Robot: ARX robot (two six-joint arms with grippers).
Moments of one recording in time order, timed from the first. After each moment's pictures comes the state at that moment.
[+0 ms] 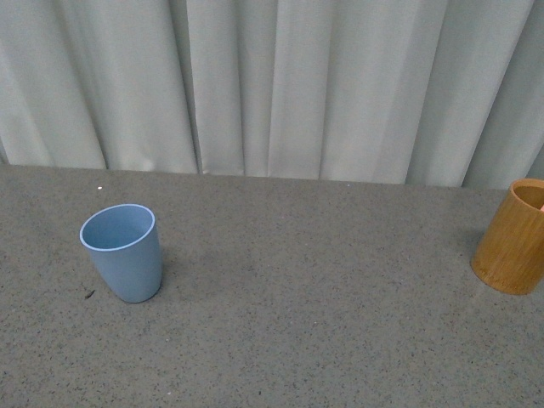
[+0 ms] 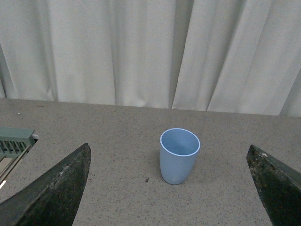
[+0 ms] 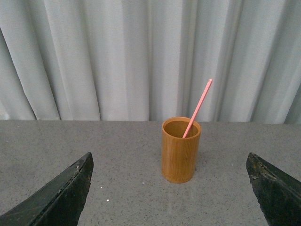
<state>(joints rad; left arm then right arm) 0.00 0.00 0.02 0.00 0.00 -0.01 0.00 0.00 0.01 0.00 0.00 0.00</state>
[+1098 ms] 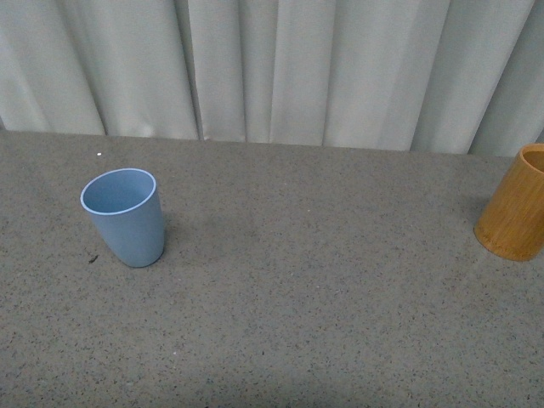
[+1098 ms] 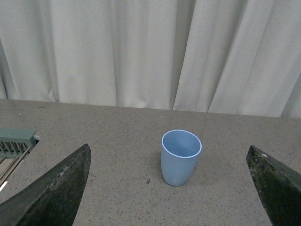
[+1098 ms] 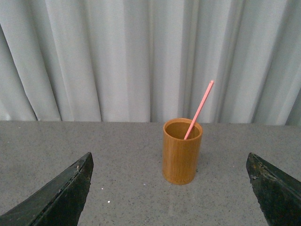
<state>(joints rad) 0.00 0.00 0.02 0.00 0.00 -0.01 0.00 0.00 0.01 0.00 0.00 0.00</state>
